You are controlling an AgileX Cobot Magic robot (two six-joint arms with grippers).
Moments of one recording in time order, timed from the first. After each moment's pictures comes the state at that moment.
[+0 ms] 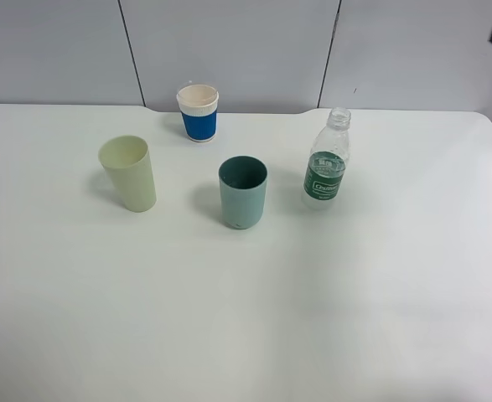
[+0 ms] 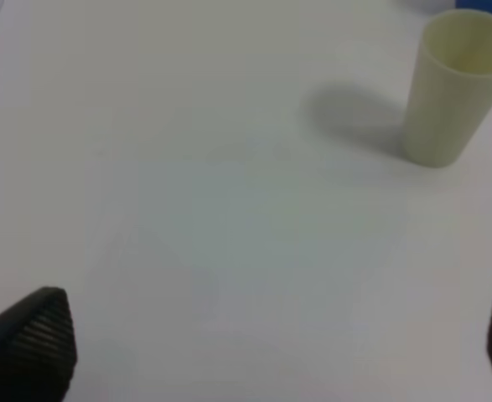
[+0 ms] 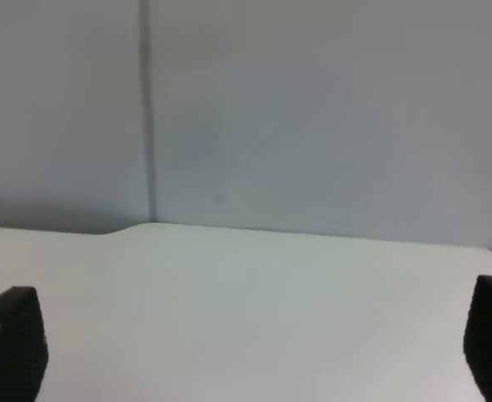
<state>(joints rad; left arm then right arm) -0.02 0.00 -0.50 0.04 1.06 -0.02 0.04 0.85 -0.65 -0.17 0.14 0.10</state>
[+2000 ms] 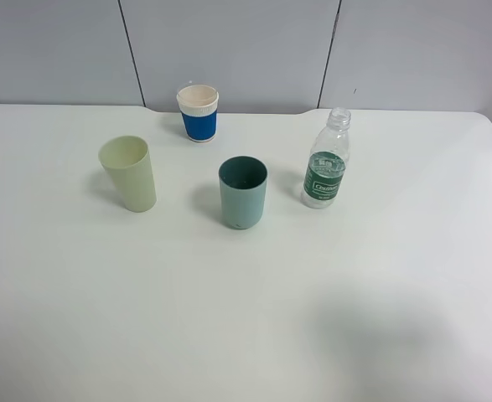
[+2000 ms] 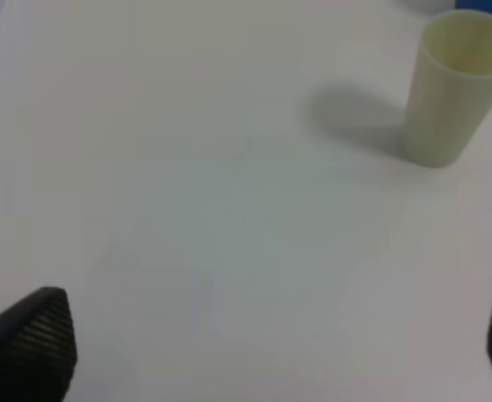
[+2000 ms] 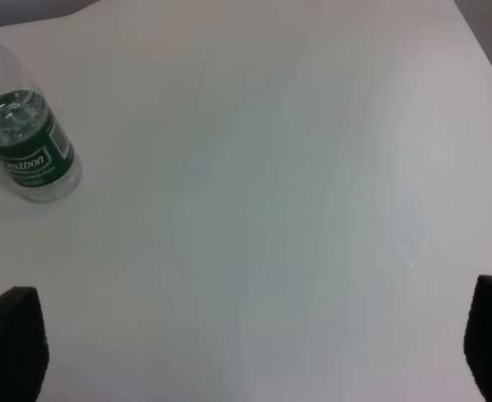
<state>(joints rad) -0.02 0.00 -0.50 0.04 1.06 -0.02 -0.03 0.00 -0.50 -0.01 1.06 0.08</state>
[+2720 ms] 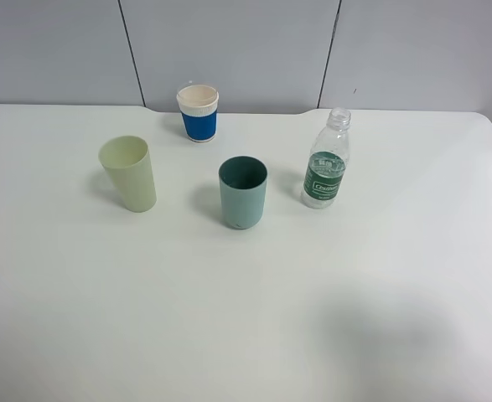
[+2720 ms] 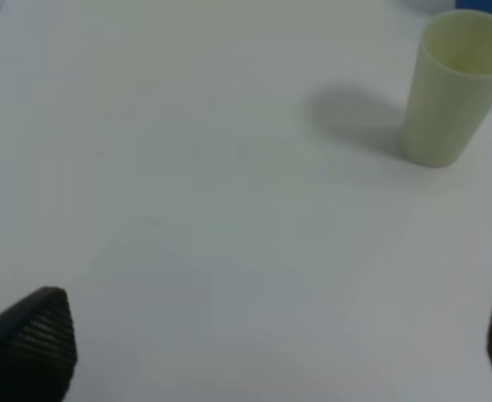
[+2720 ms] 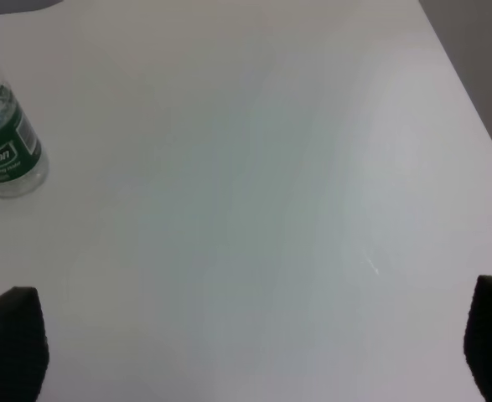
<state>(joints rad) -0.02 0.00 -0.50 0.04 1.06 -0.02 -0.03 0.00 -0.50 -0.05 1.06 0.04</state>
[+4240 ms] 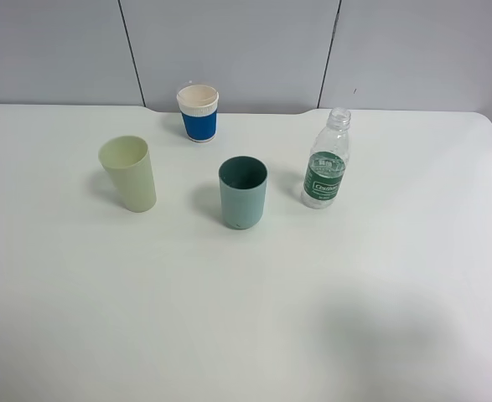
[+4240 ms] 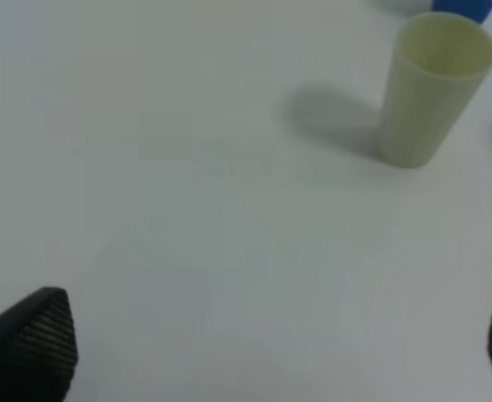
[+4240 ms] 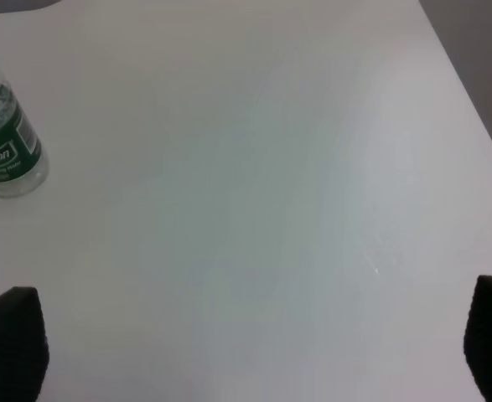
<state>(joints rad) -0.02 0.00 -0.50 0.00 1.06 -0.02 -0.03 0.00 -0.50 -0.05 1.06 0.04</state>
